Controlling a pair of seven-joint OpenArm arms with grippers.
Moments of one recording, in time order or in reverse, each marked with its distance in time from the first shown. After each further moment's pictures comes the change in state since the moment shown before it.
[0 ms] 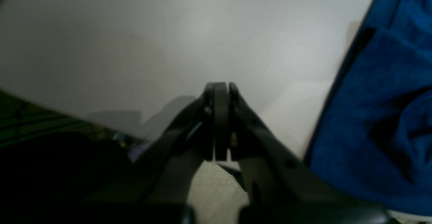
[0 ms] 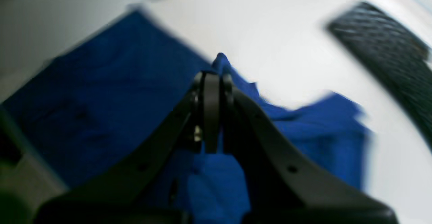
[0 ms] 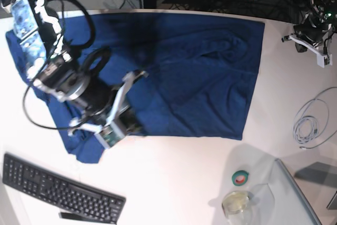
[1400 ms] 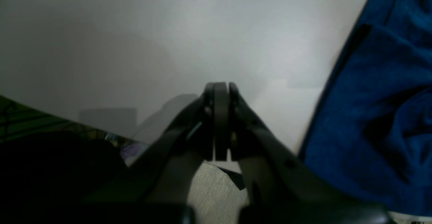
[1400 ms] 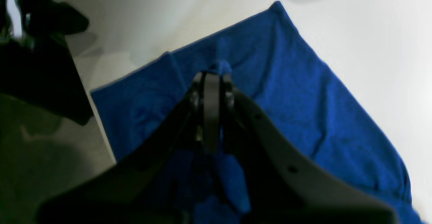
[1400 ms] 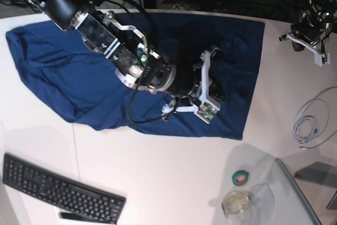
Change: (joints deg) left arm 0.2 0.5 0.2 -0.6 -0.3 0.1 -0.2; right arm 10.9 -13.5 -23.2 -24.0 -0.4 -0.3 9.2
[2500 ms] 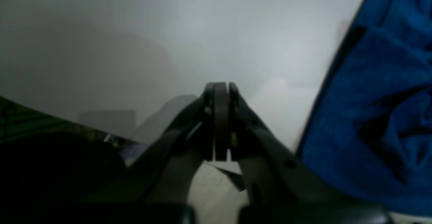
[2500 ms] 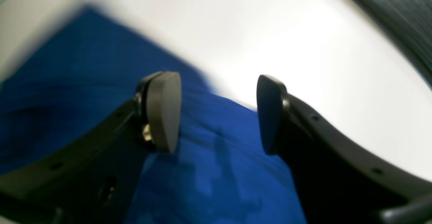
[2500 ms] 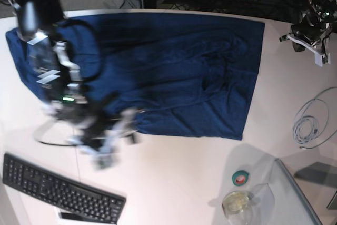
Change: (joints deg) left arm 0.8 -0.1 3.0 1.7 -0.1 0.1 0.1; right arm -4.0 10.0 35.1 3.4 -0.8 -1.6 -7.8
